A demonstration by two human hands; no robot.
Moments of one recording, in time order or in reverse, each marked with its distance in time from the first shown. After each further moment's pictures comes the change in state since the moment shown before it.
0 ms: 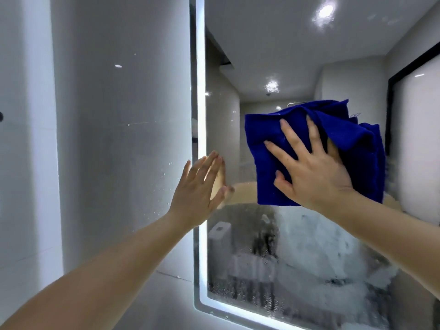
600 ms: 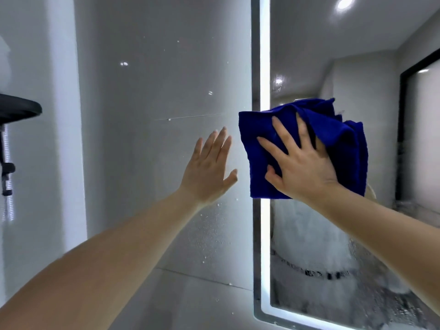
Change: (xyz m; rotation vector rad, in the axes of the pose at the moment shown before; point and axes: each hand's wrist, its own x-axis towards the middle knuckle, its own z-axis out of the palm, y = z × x) left_hand 0.005 -0.121 -0.005 0.205 0.018 0.021; right_hand 0.073 -0.134 0.022 -0.008 -0.042 0.088
